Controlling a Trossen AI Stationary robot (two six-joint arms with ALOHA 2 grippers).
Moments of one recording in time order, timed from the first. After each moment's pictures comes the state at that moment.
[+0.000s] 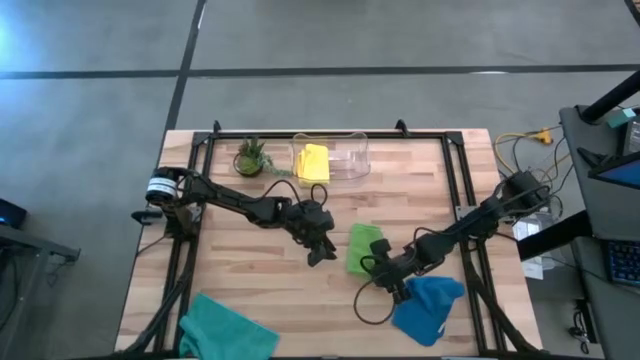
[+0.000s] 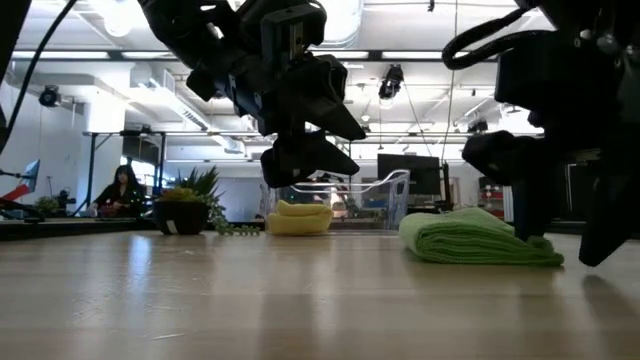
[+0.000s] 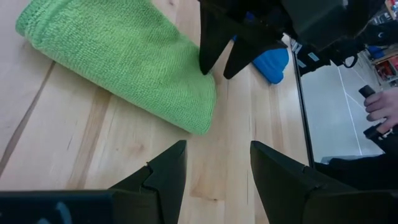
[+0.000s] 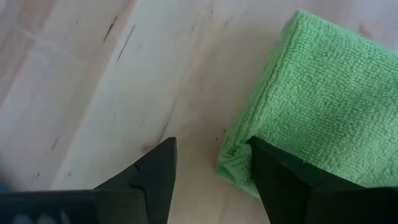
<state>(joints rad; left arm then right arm) -0.04 1.78 1.01 0.17 0.36 -0.57 0.49 1.64 0.72 -0.15 0.07 0.09</state>
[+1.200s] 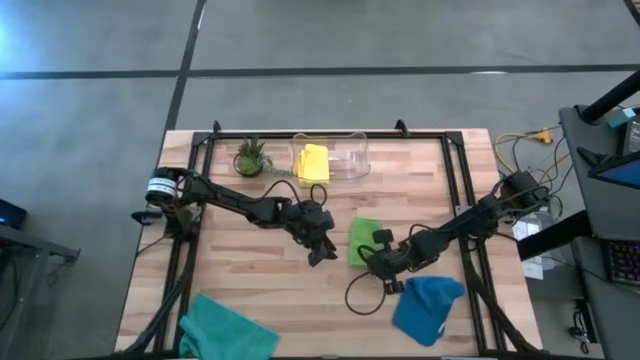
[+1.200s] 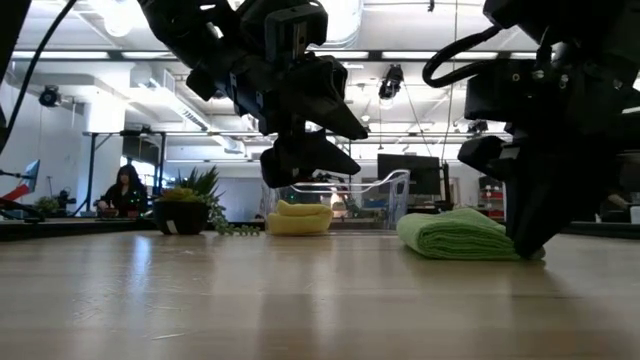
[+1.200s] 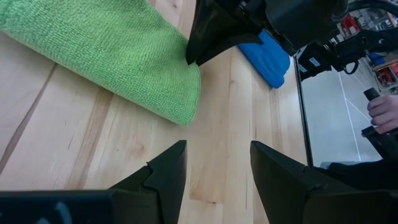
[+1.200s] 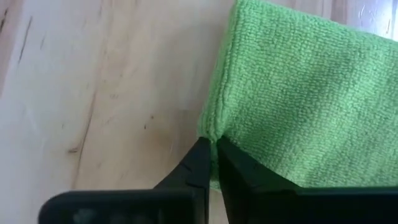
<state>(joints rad) -0.05 1.78 1.01 0.18 0.35 -0.60 0.44 1.67 0.76 -0.30 0.17 0.21</state>
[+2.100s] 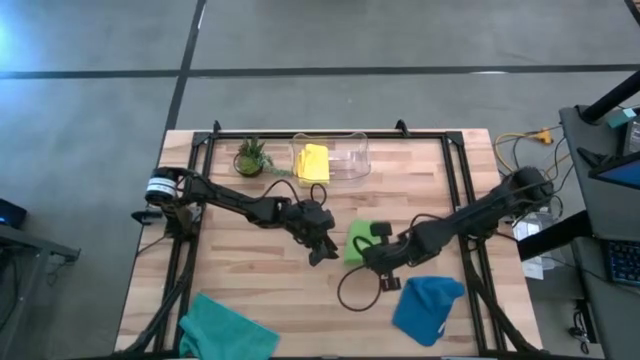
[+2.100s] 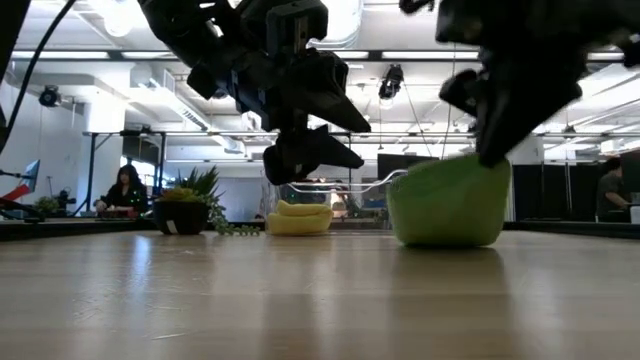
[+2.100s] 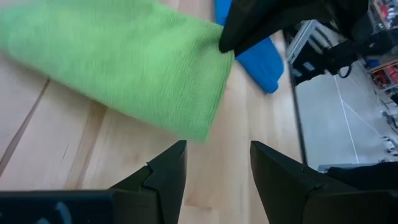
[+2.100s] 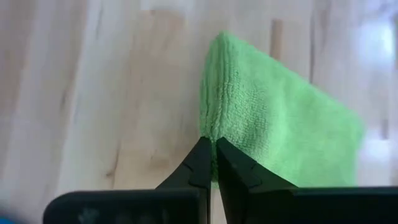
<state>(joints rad) -0.05 1.77 1.01 0.20 0.35 -0.60 0.41 1.55 0.99 -0.56 0.19 0.23</state>
